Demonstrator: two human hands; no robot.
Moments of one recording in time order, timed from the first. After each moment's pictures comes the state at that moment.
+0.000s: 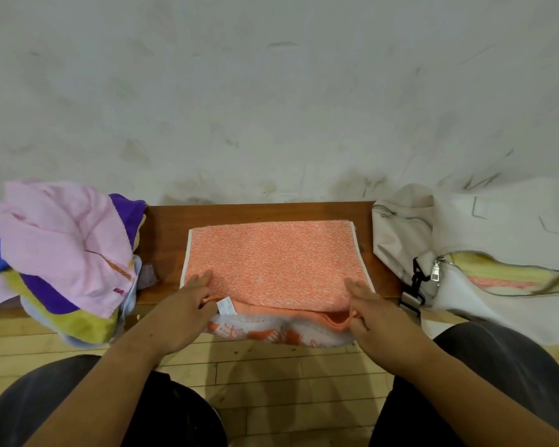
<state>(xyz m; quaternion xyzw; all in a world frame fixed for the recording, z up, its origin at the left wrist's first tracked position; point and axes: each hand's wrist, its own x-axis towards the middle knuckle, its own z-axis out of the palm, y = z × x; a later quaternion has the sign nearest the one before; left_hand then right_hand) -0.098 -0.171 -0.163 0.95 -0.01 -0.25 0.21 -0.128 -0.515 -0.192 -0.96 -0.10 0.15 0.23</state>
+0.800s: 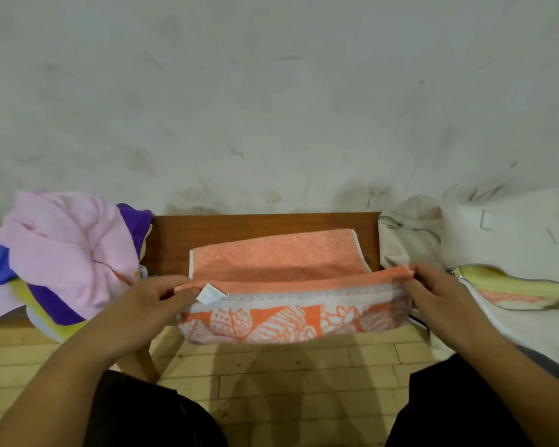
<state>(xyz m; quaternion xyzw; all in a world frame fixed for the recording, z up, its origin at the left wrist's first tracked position) -0.107 -0.144 -0.102 0.87 0.05 -0.17 0.46 -0.107 -0.548 -0.135 -0.90 0.08 0.00 0.43</state>
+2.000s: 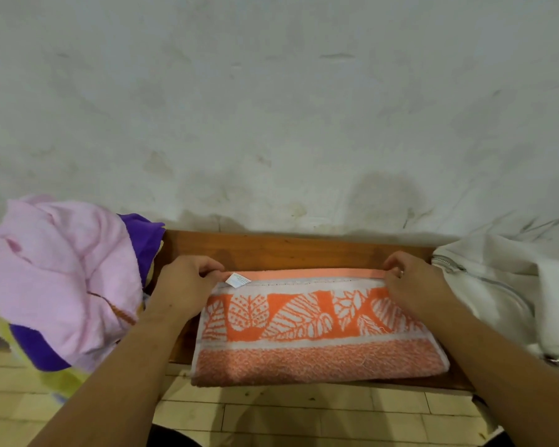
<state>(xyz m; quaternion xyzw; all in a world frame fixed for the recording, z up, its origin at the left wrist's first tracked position) 0.025 -0.128 -0.181 0.94 0.14 -0.03 0.32 0.055 -0.491 -0.182 -0.95 0.11 0.07 0.27</state>
